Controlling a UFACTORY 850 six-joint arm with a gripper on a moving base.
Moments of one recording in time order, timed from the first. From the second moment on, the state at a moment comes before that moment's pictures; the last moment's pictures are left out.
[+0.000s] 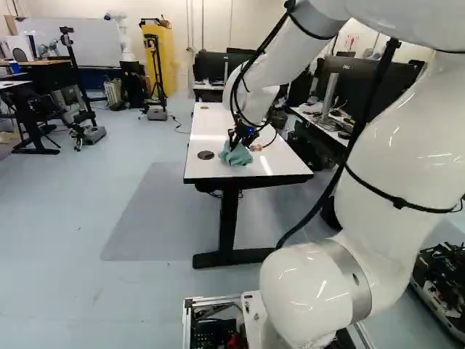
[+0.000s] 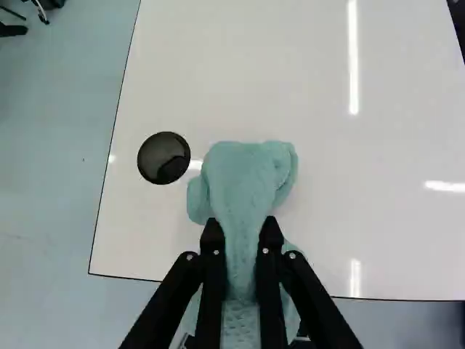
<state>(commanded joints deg) 6.1 -1.0 -45.7 4.4 -14.9 0.0</state>
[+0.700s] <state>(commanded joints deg) 6.2 -0.1 -44.8 4.4 -16.1 0.0</state>
